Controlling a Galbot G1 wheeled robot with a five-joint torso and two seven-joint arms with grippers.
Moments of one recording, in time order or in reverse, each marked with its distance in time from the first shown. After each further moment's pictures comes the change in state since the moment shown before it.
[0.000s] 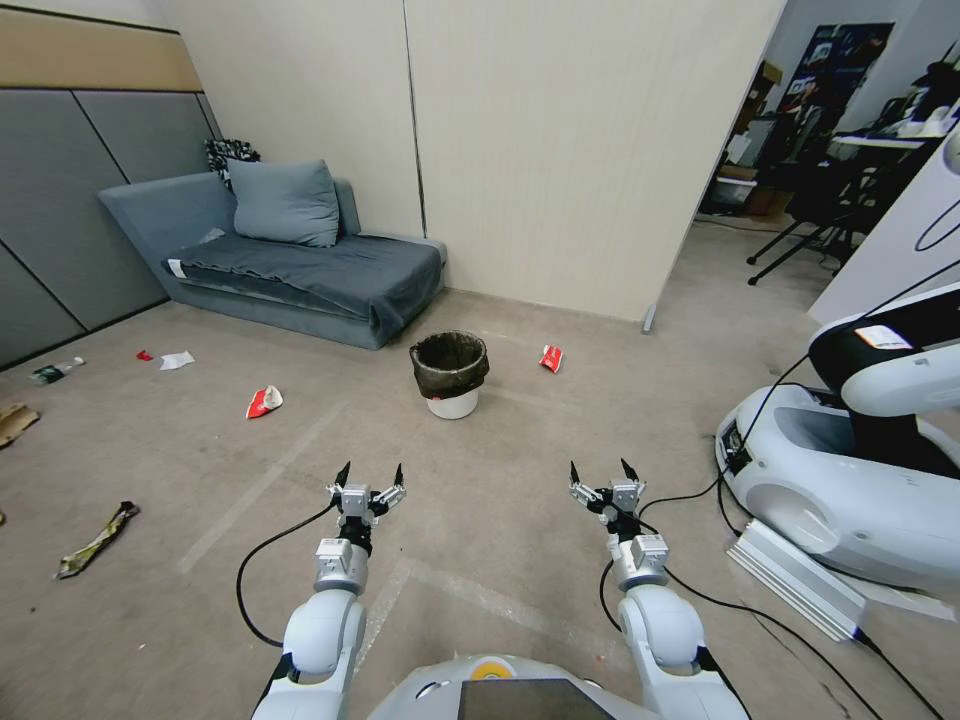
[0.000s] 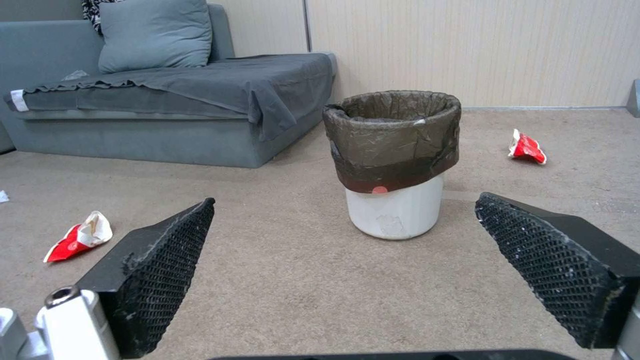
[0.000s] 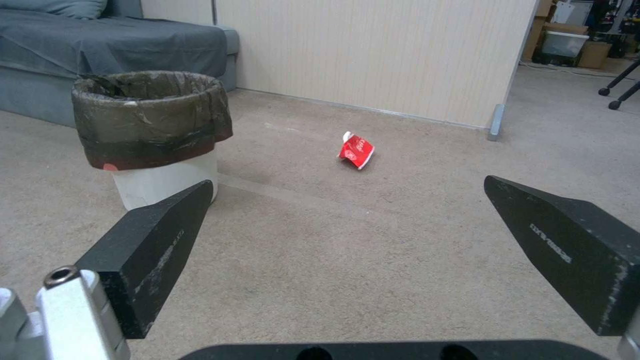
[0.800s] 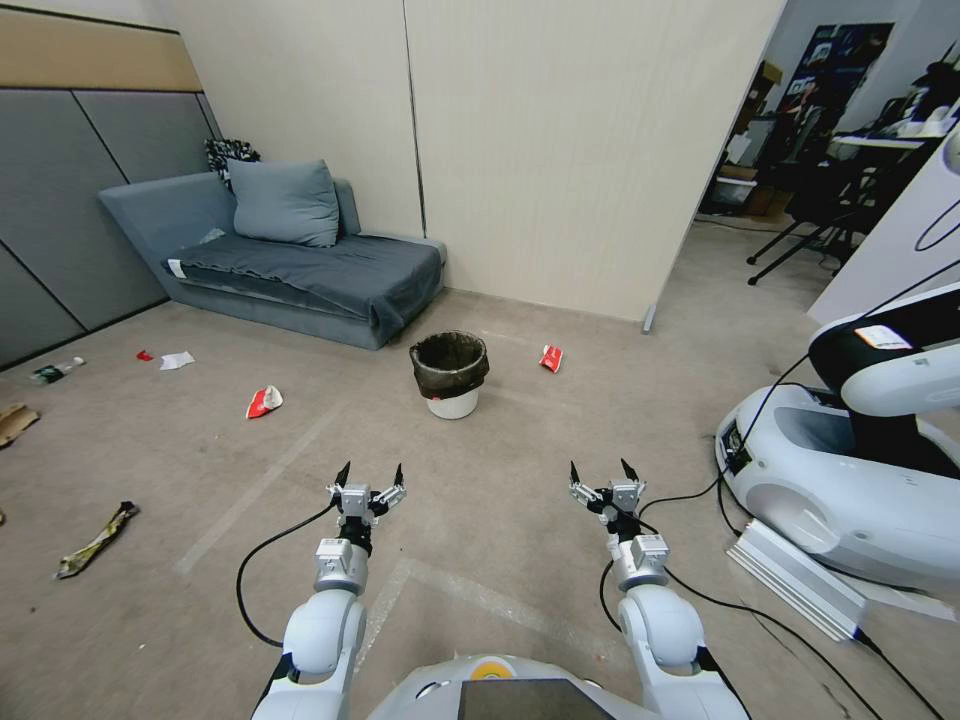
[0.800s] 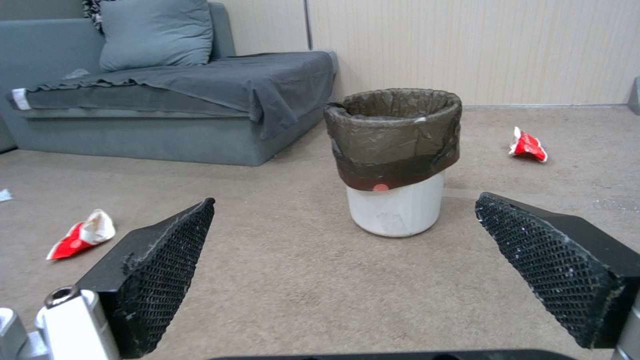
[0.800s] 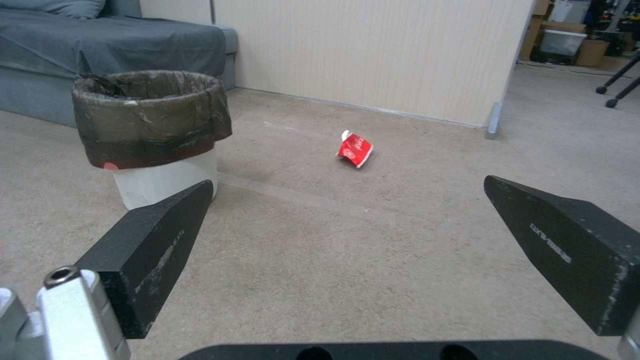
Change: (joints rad) left arm 0.043 0.007 -0.011 -0.044 0.000 0.017 -0.012; right arm -0.041 0.009 0.000 0.034 -0.006 -0.001 0.008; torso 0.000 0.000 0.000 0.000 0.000
